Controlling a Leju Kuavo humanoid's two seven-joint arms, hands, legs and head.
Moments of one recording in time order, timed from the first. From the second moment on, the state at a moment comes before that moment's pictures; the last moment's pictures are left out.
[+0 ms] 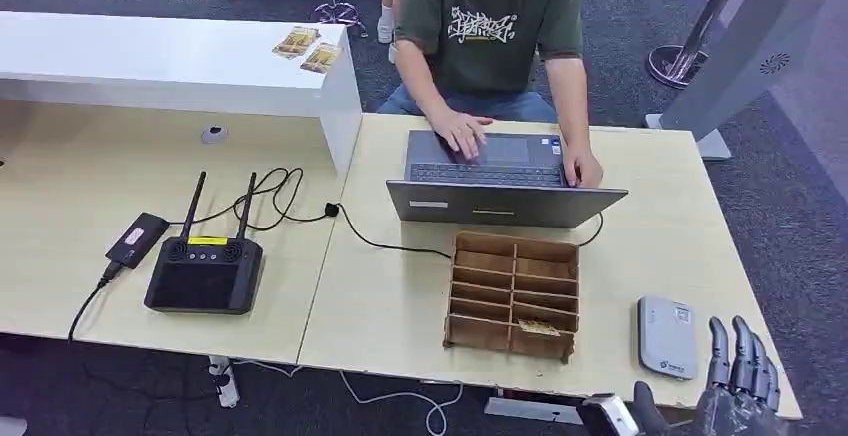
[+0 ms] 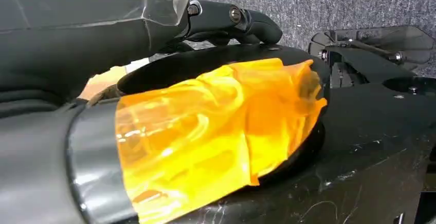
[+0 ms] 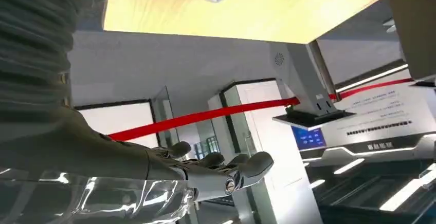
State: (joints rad) left arm -0.09 -0.14 -1.25 -0.09 1.49 0.18 -0.13; right arm 0.53 -0.21 0.26 -1.95 1.45 -0.61 0.53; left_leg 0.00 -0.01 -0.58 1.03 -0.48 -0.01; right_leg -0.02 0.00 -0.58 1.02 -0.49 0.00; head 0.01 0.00
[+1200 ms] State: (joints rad) left arm -0.09 -0.14 -1.25 -0.09 1.49 0.19 -0.12; right arm 0.54 -0.35 0.43 -1.94 1.37 -0.53 0.70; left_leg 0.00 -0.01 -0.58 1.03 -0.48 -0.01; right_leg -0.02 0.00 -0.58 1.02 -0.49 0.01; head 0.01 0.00
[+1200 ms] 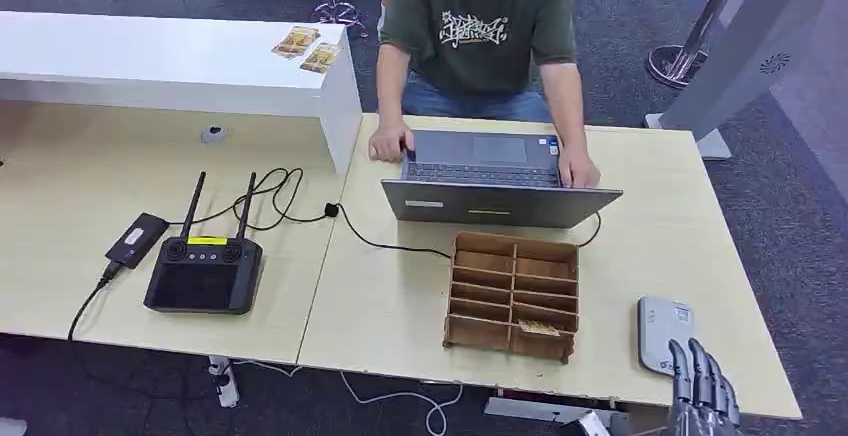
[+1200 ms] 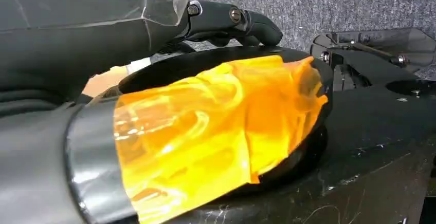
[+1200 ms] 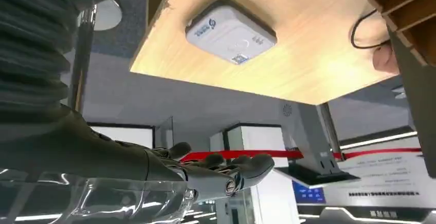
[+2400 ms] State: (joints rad) left arm -0.09 -0.14 -1.25 -0.09 1.49 0.20 -0.11; right arm 0.27 -0.36 0.72 -1.72 1.44 -0.69 0.64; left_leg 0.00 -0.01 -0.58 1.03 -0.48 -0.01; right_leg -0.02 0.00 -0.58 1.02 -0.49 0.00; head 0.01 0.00
